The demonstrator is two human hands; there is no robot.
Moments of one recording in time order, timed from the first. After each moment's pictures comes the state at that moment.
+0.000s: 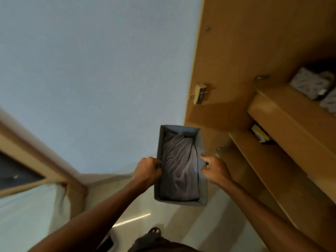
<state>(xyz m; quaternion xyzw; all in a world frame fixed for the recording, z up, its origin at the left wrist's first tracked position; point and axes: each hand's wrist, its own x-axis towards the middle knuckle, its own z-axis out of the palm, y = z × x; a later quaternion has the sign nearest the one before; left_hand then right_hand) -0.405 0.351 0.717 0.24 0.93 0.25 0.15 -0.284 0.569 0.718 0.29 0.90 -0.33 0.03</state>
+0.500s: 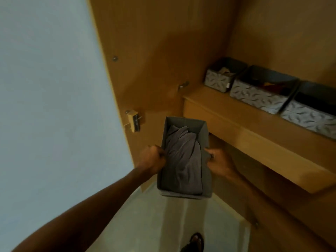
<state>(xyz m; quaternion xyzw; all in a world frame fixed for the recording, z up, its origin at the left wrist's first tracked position) -0.464 0.581 0.766 0.52 0.80 0.22 0.19 -0.241 0.677 0.795 0.46 0.81 -0.34 -0.11</state>
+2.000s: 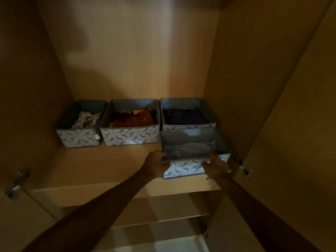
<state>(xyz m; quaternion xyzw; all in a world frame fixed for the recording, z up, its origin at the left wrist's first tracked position) -0.199 0.996 0.801 0.81 0.47 0.18 0.31 0.012 0.902 0.794 0.82 0.37 -0.25 -0.35</state>
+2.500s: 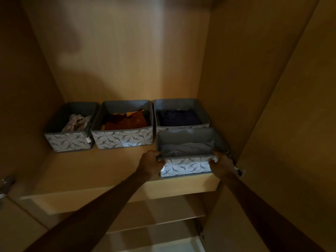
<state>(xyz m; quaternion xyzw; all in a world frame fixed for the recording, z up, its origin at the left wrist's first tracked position) -0.187 1.004 0.795 0.75 0.48 0.25 0.37 0.060 0.893 0.798 0.85 0.40 -0.18 -0.30</state>
